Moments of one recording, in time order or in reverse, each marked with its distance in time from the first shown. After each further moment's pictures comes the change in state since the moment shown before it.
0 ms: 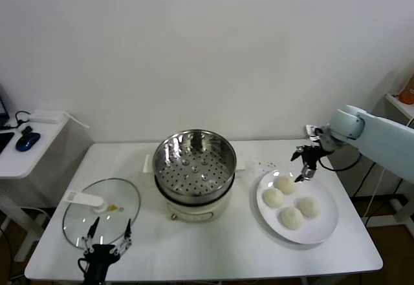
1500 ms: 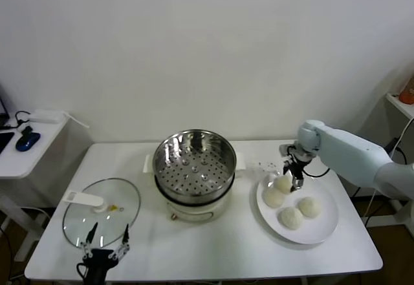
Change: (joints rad) left arm -0.012 0.002 -0.013 0.072 0.015 -0.049 -0.007; right arm -0.157 0.207 0.074 -0.266 -0.248 0.111 -0.014
